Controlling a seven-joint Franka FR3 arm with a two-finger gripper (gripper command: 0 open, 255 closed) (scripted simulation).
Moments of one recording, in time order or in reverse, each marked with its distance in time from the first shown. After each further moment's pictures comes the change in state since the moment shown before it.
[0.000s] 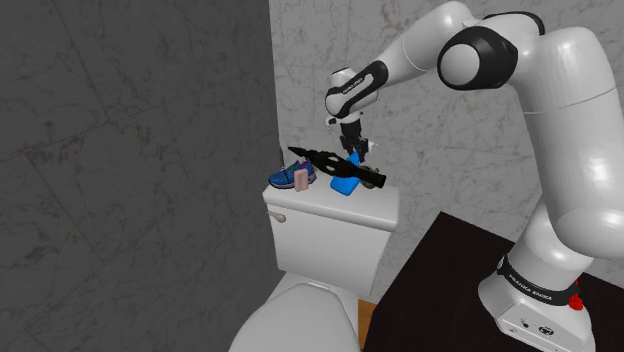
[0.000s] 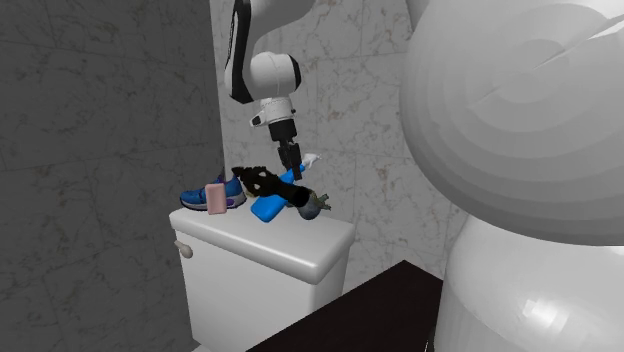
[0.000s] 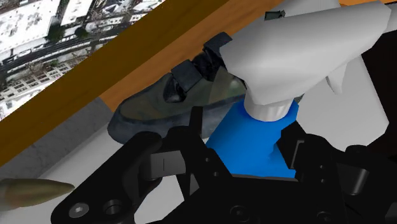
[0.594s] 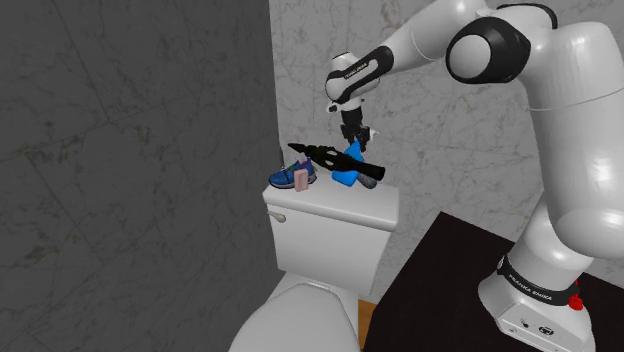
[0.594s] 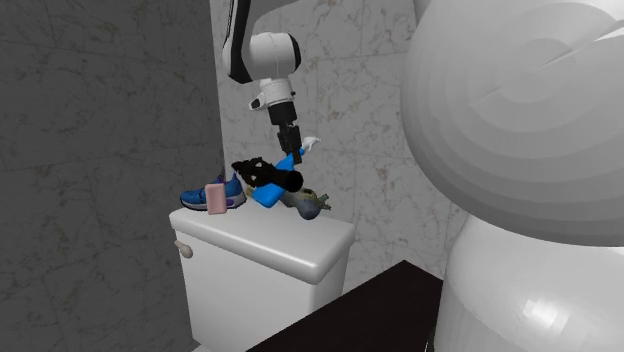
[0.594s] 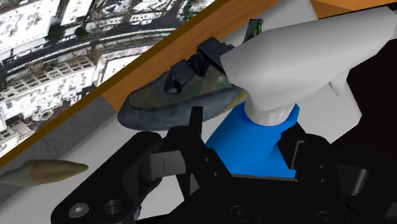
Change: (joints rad) arm 0.005 -0.054 -0.010 0.042 -0.014 -0.094 -0.006
